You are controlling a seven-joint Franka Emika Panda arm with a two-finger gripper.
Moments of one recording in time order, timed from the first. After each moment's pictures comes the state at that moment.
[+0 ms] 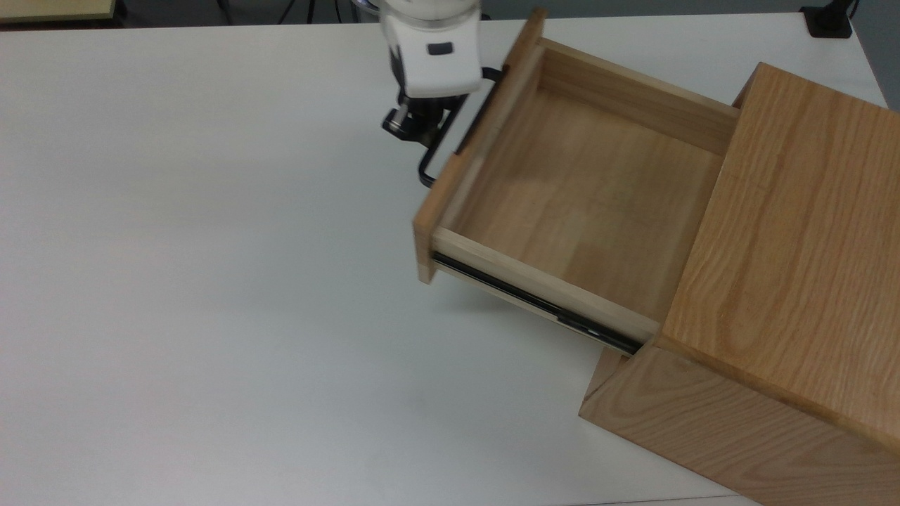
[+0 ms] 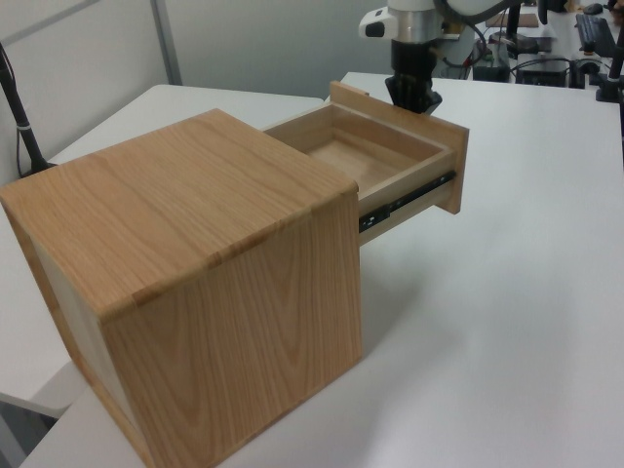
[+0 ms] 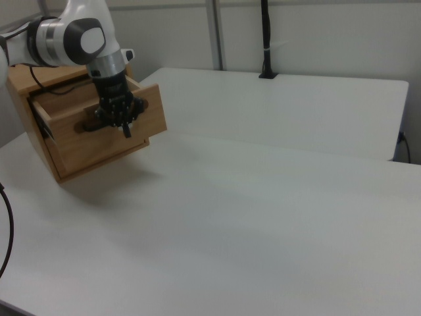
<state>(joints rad) 0.29 0.24 -0.14 -1.51 -0.01 1.77 -0.81</state>
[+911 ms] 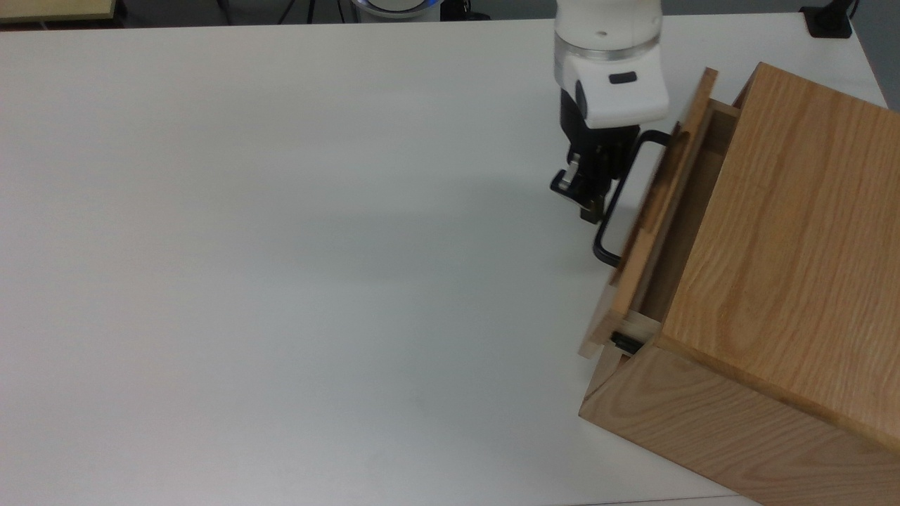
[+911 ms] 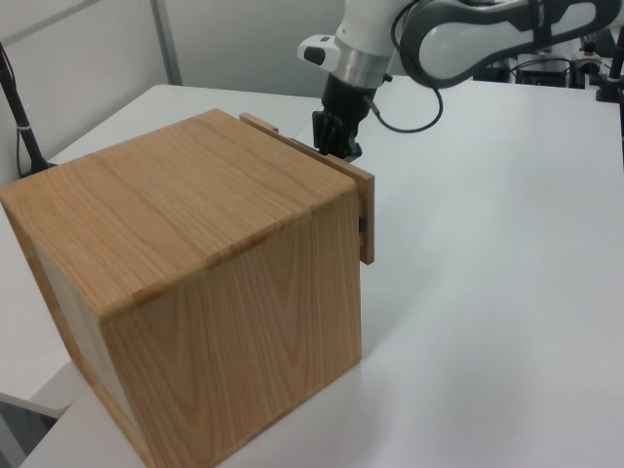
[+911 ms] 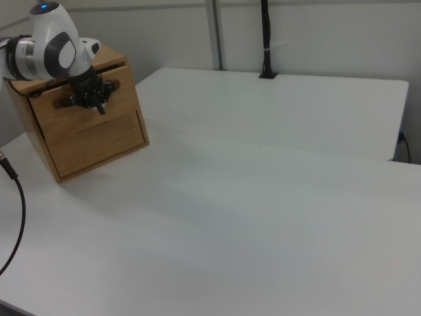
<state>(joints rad) 0.48 0.42 -0.14 -1.37 0.07 2.14 -0.56</state>
